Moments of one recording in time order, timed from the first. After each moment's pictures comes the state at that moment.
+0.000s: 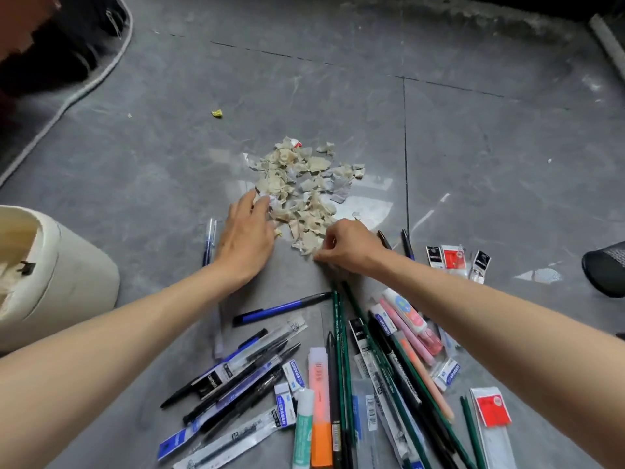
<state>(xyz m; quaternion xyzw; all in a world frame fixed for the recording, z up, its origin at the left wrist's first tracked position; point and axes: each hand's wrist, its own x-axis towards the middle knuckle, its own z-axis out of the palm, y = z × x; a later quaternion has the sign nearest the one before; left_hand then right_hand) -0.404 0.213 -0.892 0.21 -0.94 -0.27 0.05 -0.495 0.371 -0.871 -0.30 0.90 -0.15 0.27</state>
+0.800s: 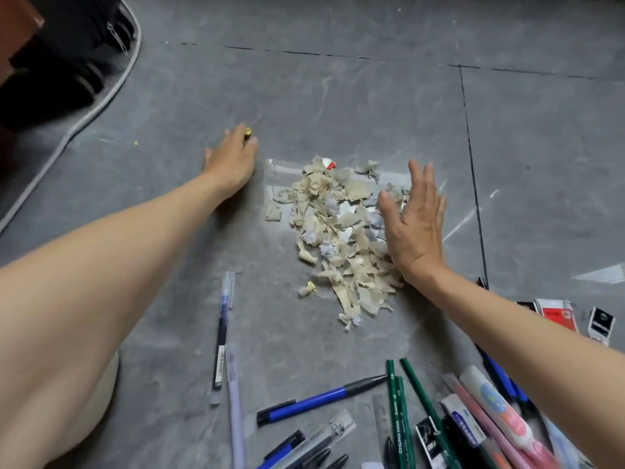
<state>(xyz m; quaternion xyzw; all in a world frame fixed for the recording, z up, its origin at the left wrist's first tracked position) -0.553 0.056 -0.906 0.31 -0.91 -0.26 0.01 -0.571 0.335 -0.925 -0.17 0.91 -0.39 0.02</state>
